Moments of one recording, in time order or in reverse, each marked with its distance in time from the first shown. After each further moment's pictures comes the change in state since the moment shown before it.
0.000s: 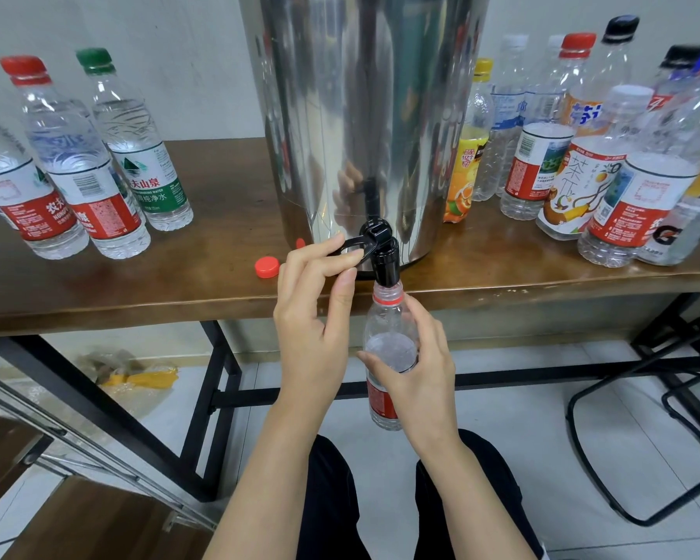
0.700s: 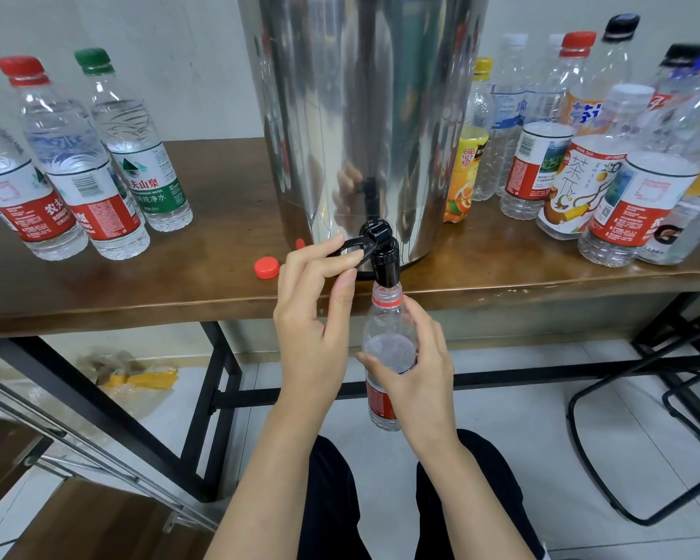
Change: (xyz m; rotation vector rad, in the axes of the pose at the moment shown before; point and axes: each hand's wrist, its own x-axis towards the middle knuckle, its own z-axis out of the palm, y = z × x) left_hand 0.000 0.001 0.000 -0.009 0.000 -0.012; right_hand 0.000 0.000 0.001 0.027 -0.006 0.017
